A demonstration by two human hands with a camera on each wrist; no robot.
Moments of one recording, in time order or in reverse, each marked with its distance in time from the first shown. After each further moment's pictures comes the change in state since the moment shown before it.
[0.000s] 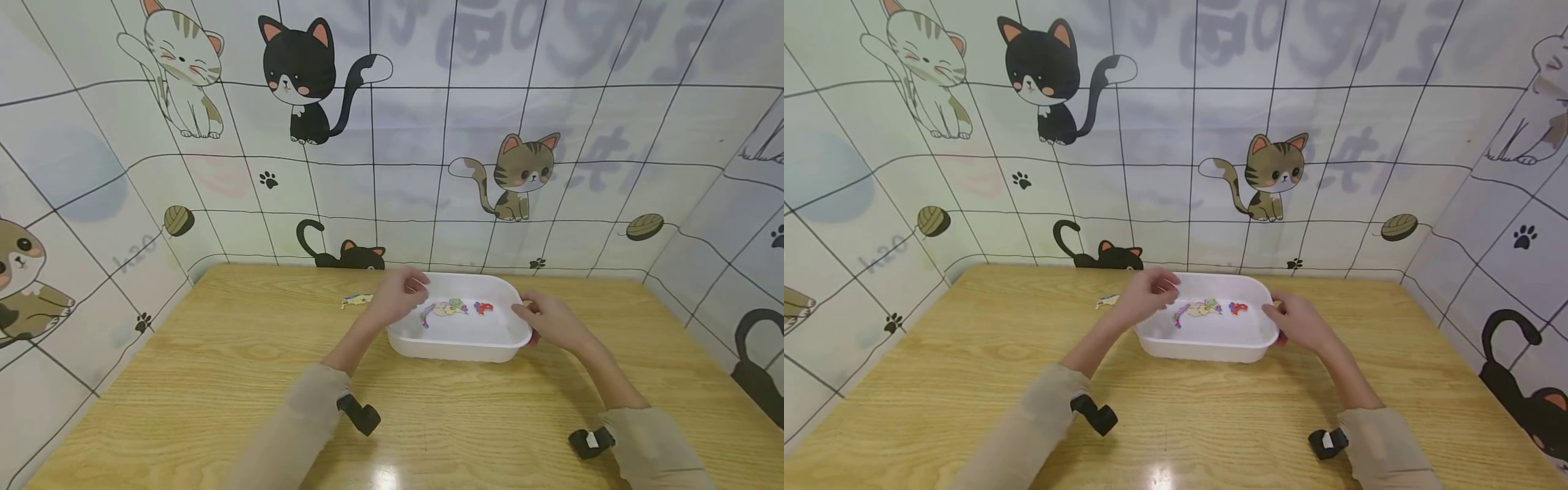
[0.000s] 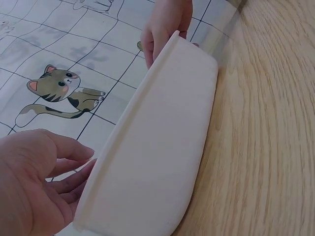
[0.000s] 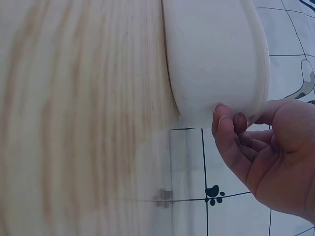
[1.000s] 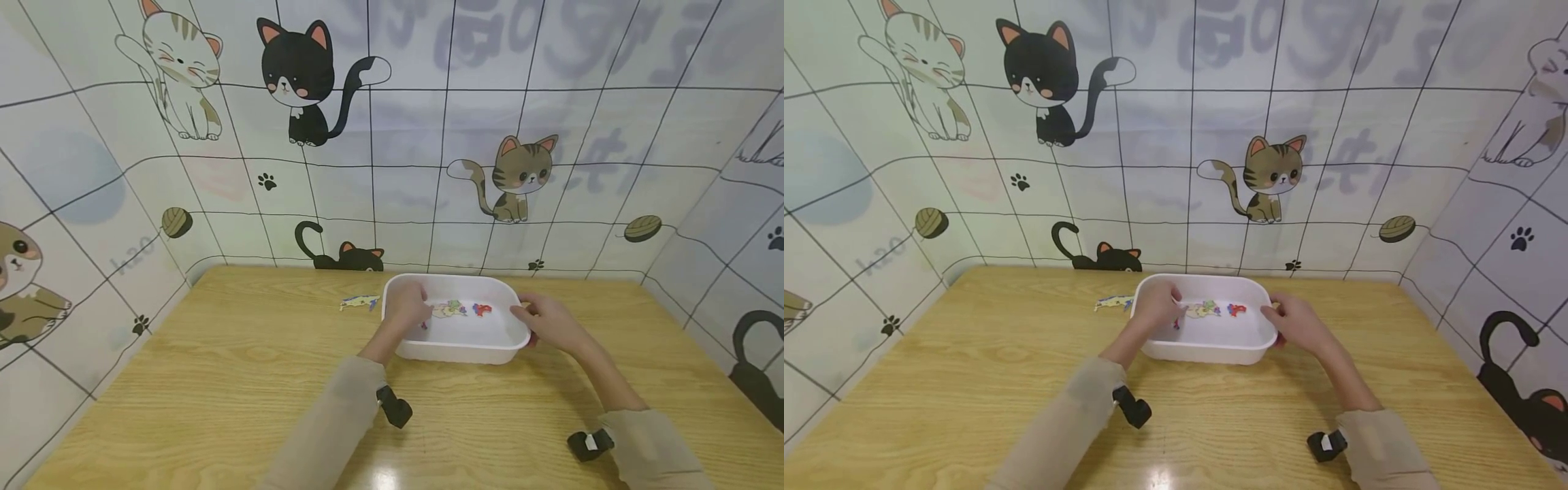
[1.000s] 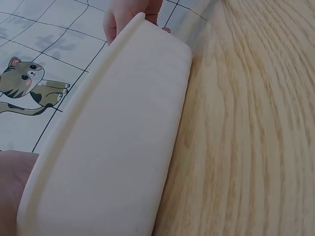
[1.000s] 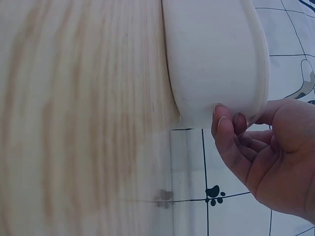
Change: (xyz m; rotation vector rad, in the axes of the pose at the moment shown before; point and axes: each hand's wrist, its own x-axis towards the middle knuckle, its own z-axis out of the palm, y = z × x) left_hand 0.021 0.001 0.040 0.417 0.013 -0.327; right_hand 0.001 0.003 0.001 -0.011 0.010 0.016
